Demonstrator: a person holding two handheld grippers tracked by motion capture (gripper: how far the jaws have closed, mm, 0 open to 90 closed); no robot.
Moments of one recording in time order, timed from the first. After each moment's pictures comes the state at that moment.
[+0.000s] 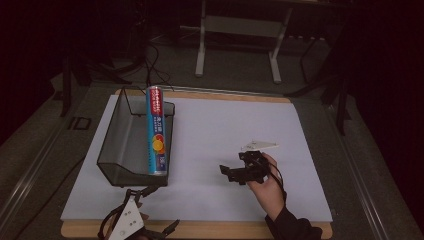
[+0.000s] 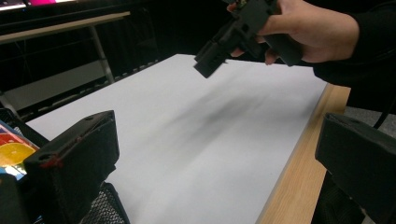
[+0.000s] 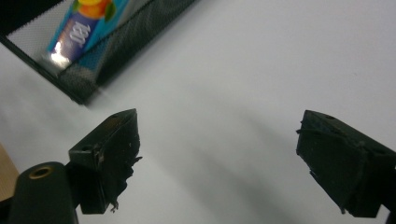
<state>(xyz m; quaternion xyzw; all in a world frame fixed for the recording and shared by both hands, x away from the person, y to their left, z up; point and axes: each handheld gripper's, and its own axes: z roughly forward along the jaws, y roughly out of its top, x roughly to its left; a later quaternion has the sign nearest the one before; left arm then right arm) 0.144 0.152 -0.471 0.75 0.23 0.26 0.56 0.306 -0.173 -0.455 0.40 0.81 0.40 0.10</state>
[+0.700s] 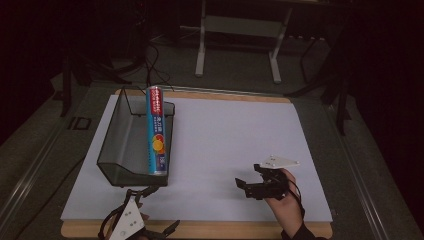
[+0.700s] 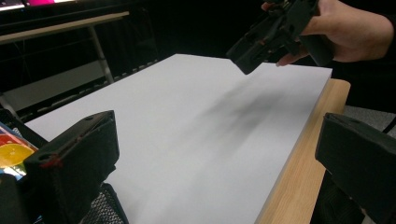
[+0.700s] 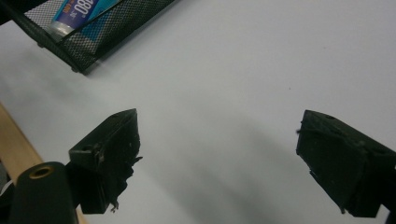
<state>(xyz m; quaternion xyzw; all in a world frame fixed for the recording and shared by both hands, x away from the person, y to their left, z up) 0.143 0.151 -0.471 0.75 0.22 0.25 0.56 0.269 -0.219 -0.462 0.39 0.81 0.42 0.12</state>
